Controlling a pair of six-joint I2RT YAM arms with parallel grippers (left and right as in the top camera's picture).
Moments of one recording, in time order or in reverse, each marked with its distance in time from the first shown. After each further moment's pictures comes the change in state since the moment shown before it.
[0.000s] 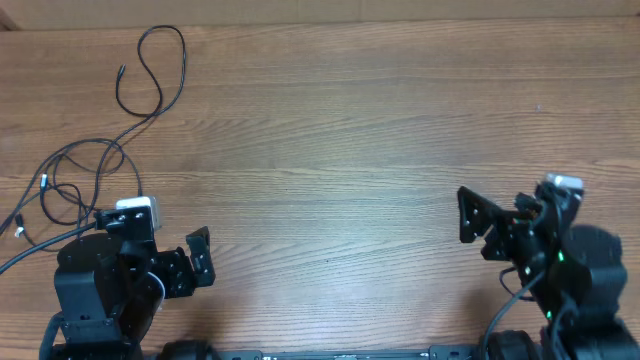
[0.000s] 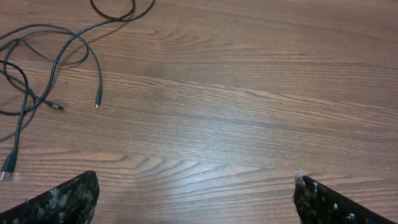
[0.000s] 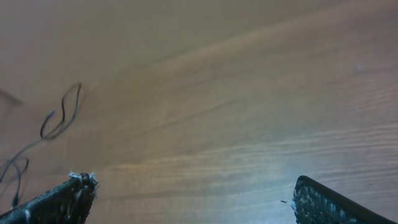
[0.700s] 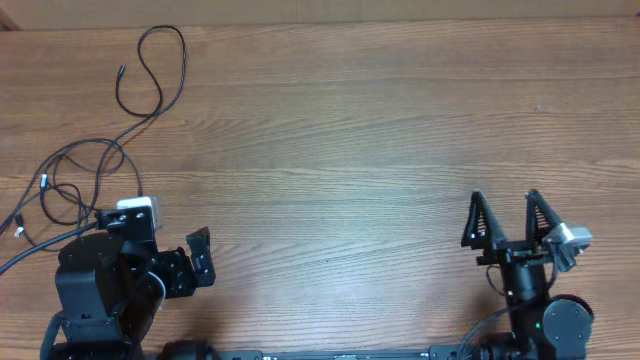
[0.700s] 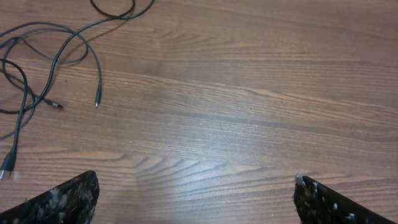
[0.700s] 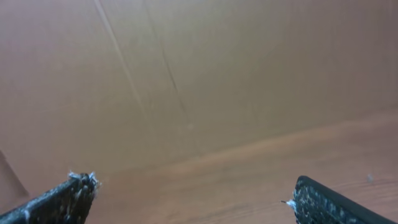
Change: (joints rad) left arm 0.000 0.000 -0.005 0.000 0.000 0.000; right arm -0.032 -0.482 -0.600 0.699 0.062 -0.001
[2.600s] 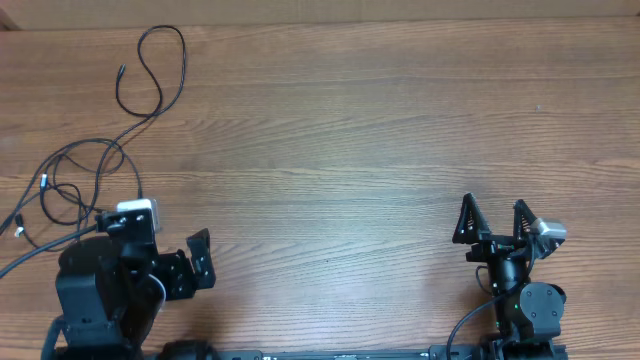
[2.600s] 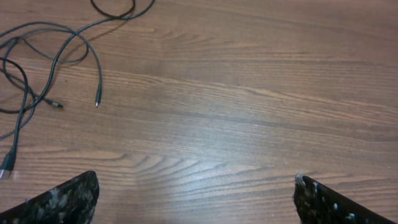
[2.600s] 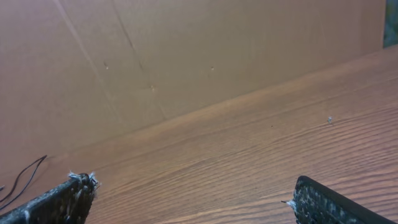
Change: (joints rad) left arm 0.000 -0.027 -0.019 0.002 0.000 0.000; right arm 0.000 0.002 -0.167 0.003 0.085 0.001
